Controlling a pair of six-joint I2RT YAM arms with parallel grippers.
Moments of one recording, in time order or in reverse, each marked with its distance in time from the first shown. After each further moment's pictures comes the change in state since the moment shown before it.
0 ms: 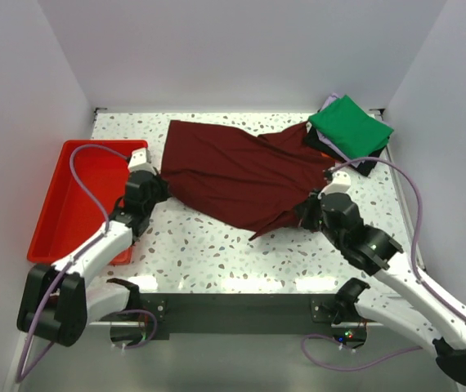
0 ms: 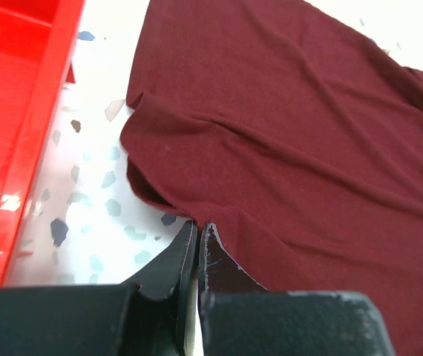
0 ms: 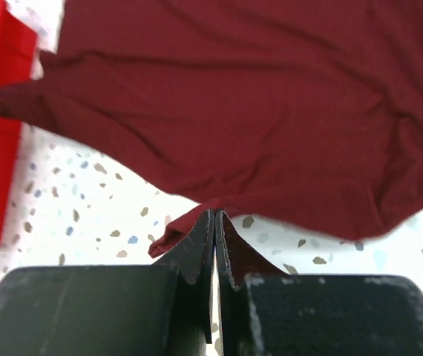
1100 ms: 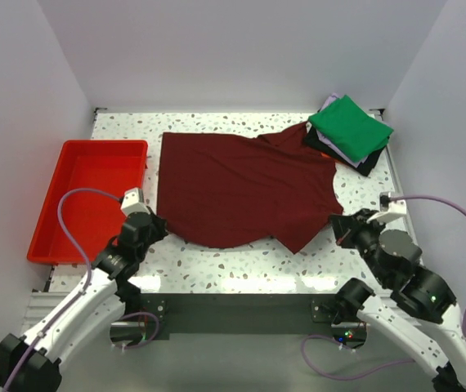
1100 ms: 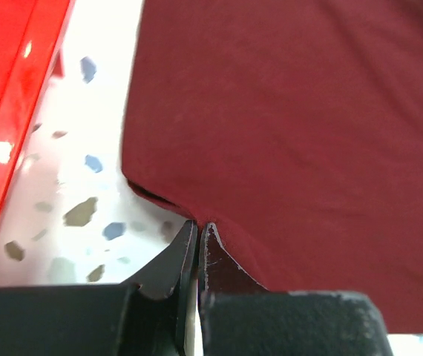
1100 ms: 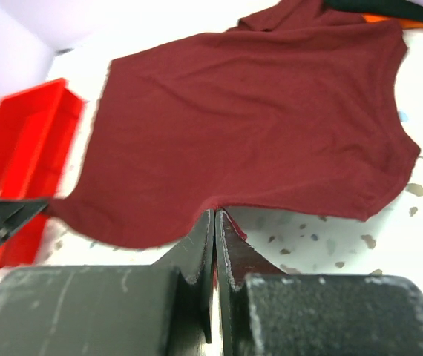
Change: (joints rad) left arm -0.186 -0.582 -0.258 -0.408 -0.142 -0.205; right arm 0.000 -0.472 0.052 -0.273 0.093 -0.036
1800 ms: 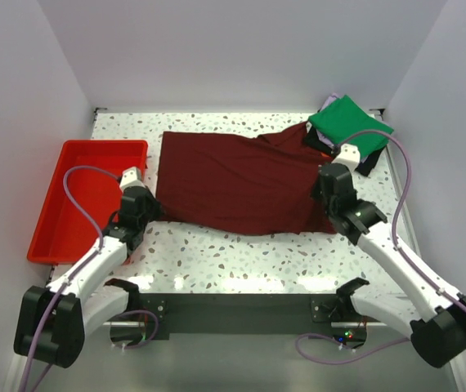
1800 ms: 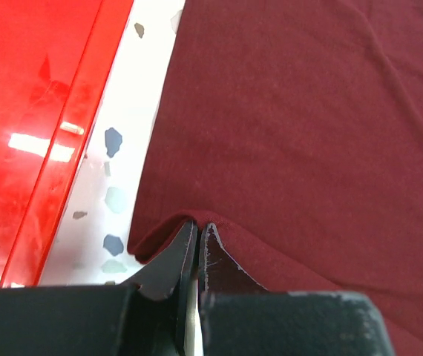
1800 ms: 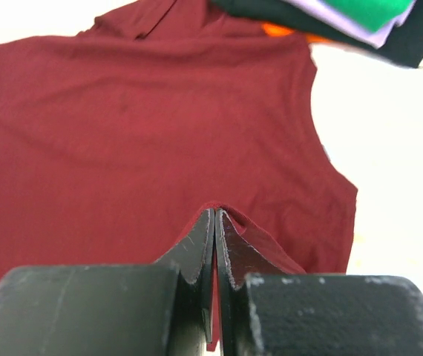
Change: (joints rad) left arm 0.222 0.405 0.117 0.235 0.122 0.107; right arm -0.217 0.700 0.050 0.367 0.099 -0.125
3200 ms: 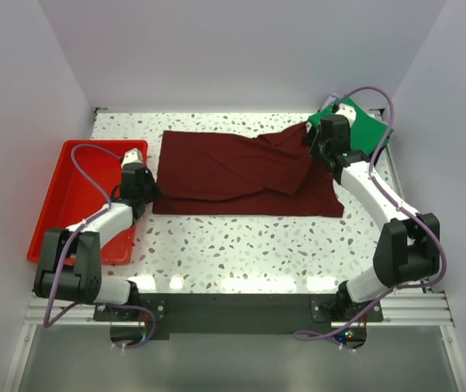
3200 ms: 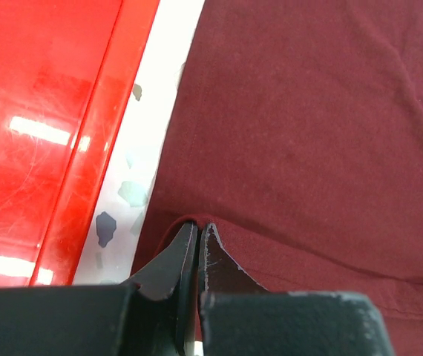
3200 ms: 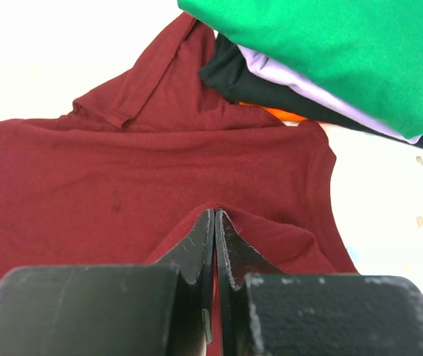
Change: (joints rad) left arm 0.134 0.404 0.205 0.127 0.123 0.061; right arm -0.280 0.544 0.369 0.142 -0.207 -0.061
